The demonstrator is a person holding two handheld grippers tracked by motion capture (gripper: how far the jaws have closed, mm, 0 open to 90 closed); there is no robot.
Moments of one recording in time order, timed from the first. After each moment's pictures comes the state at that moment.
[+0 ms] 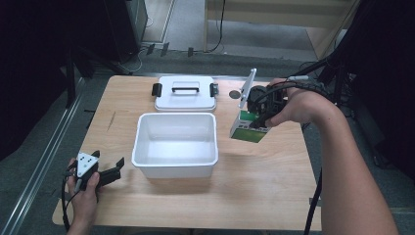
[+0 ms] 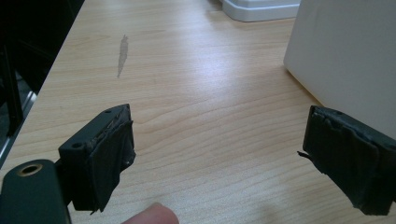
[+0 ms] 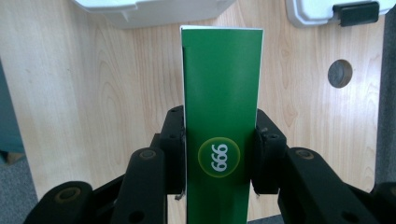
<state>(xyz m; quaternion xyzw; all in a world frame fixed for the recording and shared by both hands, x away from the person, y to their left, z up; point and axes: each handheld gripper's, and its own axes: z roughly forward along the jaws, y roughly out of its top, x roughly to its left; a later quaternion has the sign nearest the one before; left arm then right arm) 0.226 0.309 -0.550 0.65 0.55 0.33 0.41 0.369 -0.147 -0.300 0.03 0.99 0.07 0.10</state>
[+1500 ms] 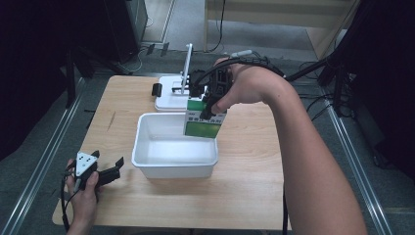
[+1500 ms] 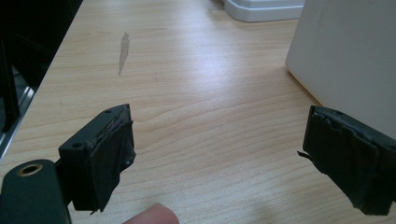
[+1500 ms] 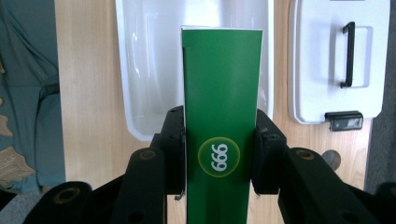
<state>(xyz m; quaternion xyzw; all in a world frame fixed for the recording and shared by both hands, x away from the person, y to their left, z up) 0.226 0.311 -0.550 0.64 0.56 0.33 0.41 0.354 -0.025 -0.248 -0.01 0.99 0.10 0.07</state>
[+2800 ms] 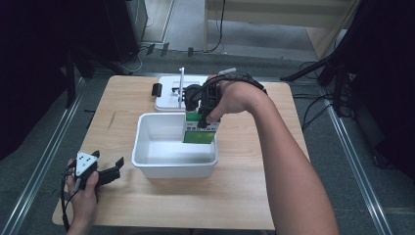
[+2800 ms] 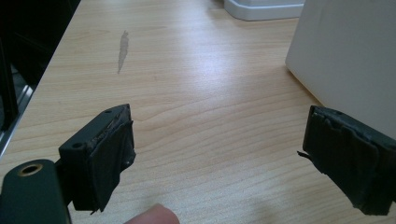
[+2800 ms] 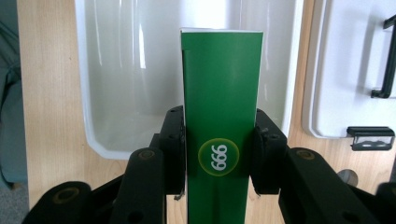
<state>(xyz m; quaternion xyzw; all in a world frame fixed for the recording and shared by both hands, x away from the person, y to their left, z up) 0.227 0.311 -0.550 0.65 0.56 0.32 0.41 0.378 -0.010 -0.313 -0.05 1.00 0.07 0.05</state>
